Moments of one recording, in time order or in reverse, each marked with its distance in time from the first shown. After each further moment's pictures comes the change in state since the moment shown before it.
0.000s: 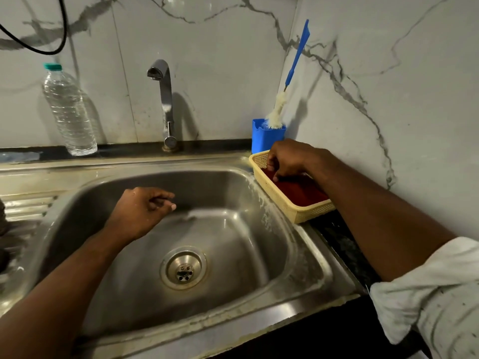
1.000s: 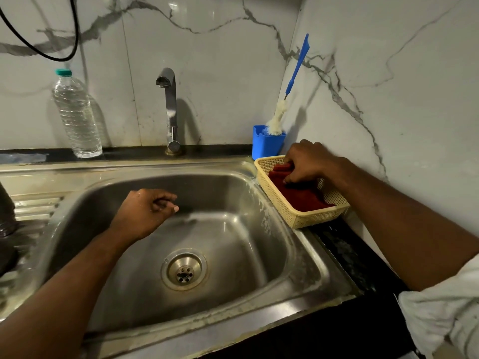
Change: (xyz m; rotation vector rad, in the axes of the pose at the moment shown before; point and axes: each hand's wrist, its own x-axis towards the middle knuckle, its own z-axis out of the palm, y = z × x) left_hand 0.003 -0.003 0.001 -0.015 0.005 0.012; right_hand -0.030 0.017 -0.014 -0.217 0.130 0.012
